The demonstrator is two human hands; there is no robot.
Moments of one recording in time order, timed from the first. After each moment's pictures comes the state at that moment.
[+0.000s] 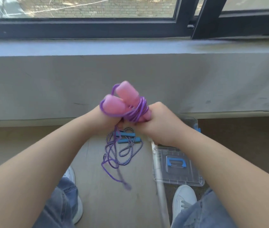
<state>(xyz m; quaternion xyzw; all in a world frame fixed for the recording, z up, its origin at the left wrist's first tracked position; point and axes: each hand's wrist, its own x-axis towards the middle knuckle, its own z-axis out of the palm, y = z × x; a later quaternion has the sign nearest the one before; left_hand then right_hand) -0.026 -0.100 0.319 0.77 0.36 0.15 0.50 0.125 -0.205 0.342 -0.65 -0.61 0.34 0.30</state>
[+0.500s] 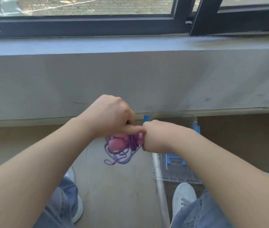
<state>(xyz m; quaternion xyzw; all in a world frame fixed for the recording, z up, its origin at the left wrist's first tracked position) -0.025 -0.107 0.328 0.98 0.16 0.11 -0.05 0.127 -0.202 0.319 -0.69 -0.67 0.25 -0.11</state>
